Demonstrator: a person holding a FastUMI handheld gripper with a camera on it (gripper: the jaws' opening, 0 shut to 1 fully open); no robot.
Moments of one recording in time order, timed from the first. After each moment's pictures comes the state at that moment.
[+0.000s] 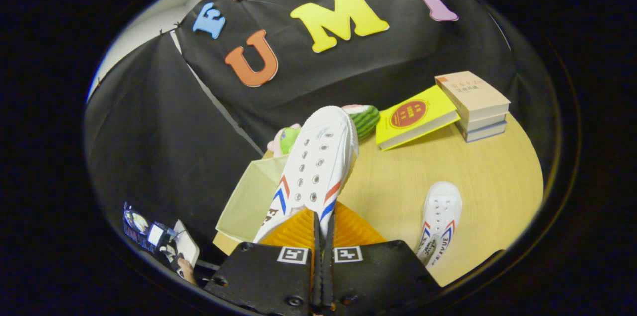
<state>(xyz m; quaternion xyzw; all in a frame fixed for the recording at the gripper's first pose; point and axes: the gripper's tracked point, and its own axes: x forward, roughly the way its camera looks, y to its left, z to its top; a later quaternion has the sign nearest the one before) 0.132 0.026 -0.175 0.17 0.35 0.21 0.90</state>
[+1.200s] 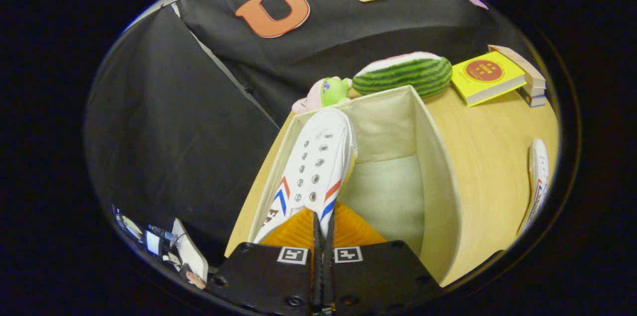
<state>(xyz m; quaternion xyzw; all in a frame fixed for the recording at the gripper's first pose) 0.134 0.286 -0.293 0.15 0.45 0.21 0.86</state>
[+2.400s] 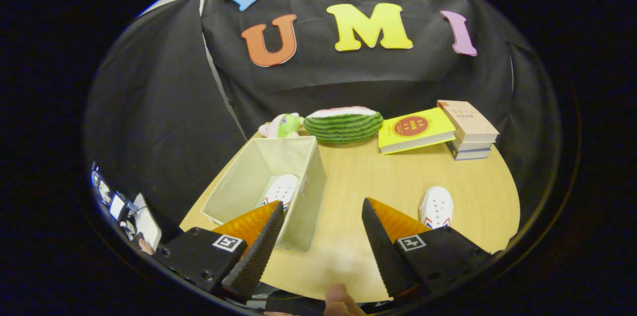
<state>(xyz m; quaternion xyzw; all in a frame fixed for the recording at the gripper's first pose) 0.081 0.064 -0.193 0.03 0.35 0.15 0.92</state>
